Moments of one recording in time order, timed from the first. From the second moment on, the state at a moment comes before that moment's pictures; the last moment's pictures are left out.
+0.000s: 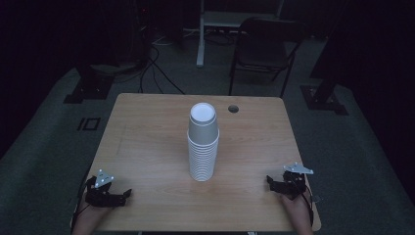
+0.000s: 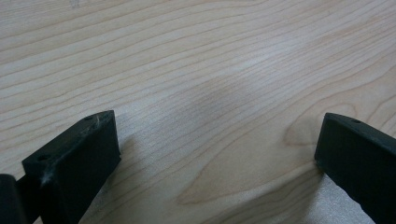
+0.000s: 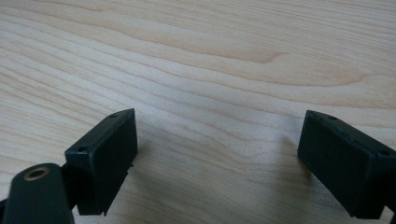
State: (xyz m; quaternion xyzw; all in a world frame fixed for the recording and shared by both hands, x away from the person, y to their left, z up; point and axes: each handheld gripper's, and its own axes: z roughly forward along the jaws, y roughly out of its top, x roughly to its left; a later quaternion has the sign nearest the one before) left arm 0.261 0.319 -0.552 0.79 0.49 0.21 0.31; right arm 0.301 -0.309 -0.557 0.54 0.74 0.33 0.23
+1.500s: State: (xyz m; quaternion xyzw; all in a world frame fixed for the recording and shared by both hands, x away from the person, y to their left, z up) left arm 0.274 0.287 -0.542 0.82 0.43 0.15 0.35; right arm 0.301 -0.309 -0.557 0.54 0.74 0.33 0.23
